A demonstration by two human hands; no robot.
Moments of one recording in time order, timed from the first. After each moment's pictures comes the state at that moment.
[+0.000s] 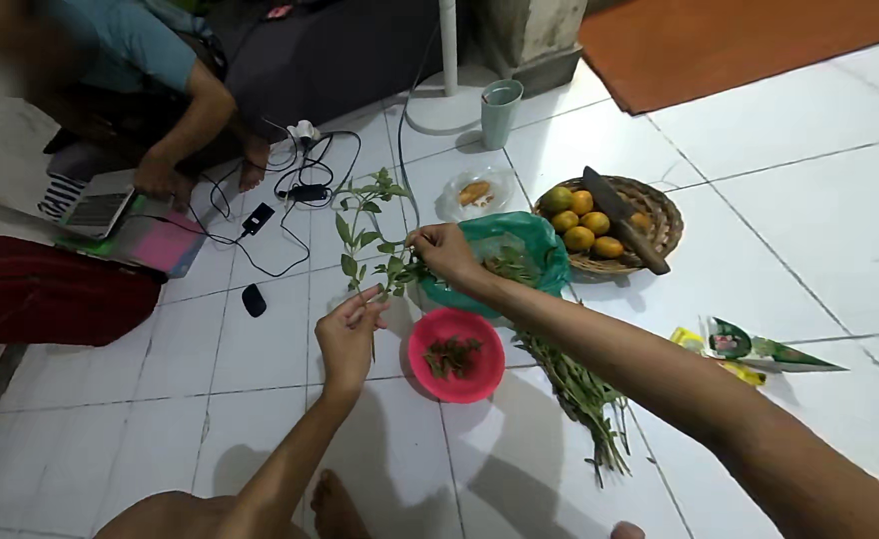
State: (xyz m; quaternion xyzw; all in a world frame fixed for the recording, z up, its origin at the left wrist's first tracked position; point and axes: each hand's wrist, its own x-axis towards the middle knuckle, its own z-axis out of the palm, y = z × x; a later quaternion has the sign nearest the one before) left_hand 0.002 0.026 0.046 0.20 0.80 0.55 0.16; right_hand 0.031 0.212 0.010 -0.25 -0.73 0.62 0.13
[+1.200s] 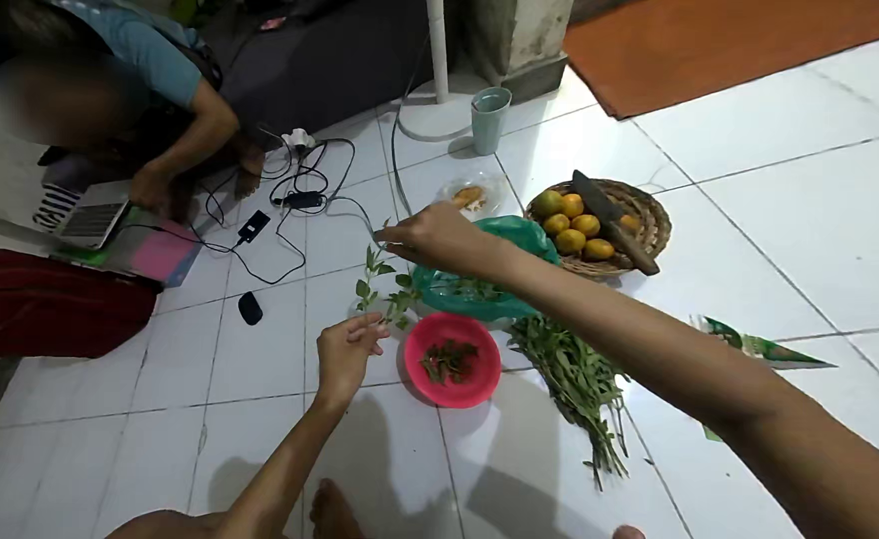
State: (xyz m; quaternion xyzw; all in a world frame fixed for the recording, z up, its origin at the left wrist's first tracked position) left_hand -0.004 0.018 0.041 0.19 0.83 0.44 0.27; right_hand 0.021 0.247 0.032 0.11 -0.94 0.20 0.24
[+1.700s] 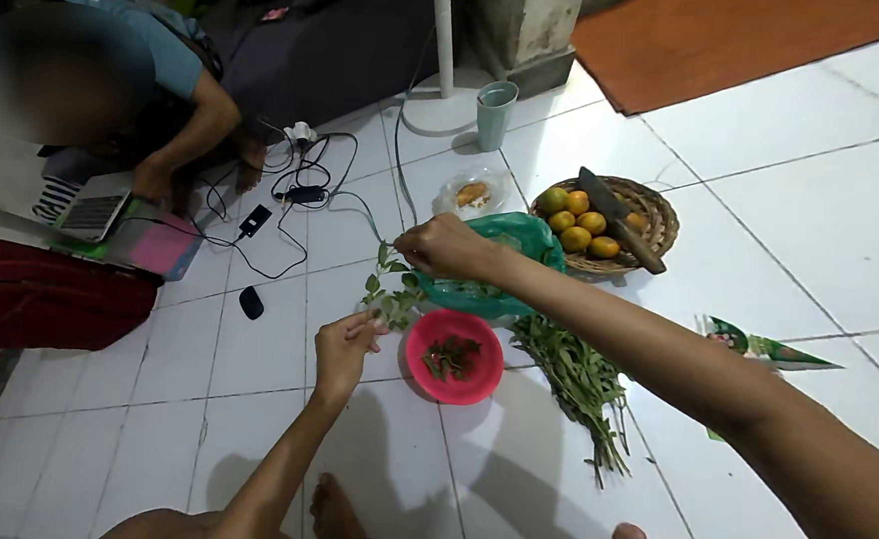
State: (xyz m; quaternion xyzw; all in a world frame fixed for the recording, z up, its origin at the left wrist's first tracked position) left_hand -0.007 0.011 0.040 0.20 0.83 0.45 0.25; right_hand 0.022 0.247 0.001 0.14 -0.93 0.22 0.25
